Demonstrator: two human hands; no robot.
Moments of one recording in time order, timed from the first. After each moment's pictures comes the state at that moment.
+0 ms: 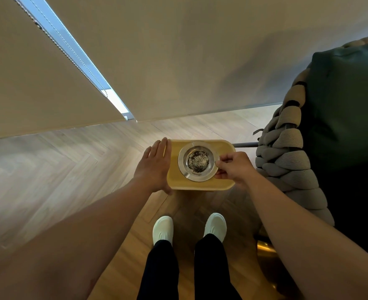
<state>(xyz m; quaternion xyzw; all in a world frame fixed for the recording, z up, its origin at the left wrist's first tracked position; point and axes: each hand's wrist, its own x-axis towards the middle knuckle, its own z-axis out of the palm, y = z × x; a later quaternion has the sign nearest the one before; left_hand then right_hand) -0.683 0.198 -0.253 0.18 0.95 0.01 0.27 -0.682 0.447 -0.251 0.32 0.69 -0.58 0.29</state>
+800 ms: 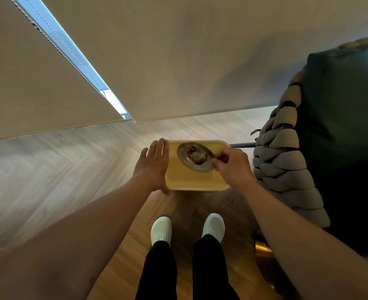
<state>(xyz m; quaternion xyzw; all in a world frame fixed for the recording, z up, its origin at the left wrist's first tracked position) -0.686 0.206 -0.250 0.17 0.94 -0.05 0.28 -0.673 0.447 -0.243 0.12 0.88 -0.44 0.15</state>
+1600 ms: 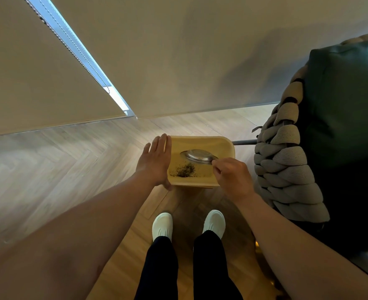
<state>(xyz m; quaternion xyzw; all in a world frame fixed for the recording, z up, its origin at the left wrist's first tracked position) -0.684 0.207 -0.246 0.17 0.94 -0.03 0.28 -0.635 0.439 -0.237 -0.11 0.97 -0.21 0.01</state>
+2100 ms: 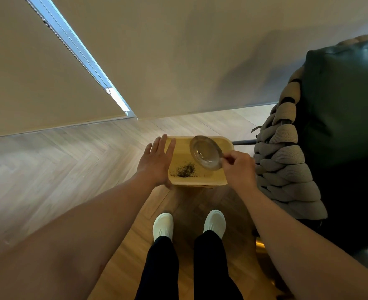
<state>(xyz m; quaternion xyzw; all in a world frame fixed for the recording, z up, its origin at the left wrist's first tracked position) -0.681 0.204 -0.251 0.17 0.95 -0.02 0.27 -0.646 0.445 -0.239 0.17 0.91 -0.37 0.09</state>
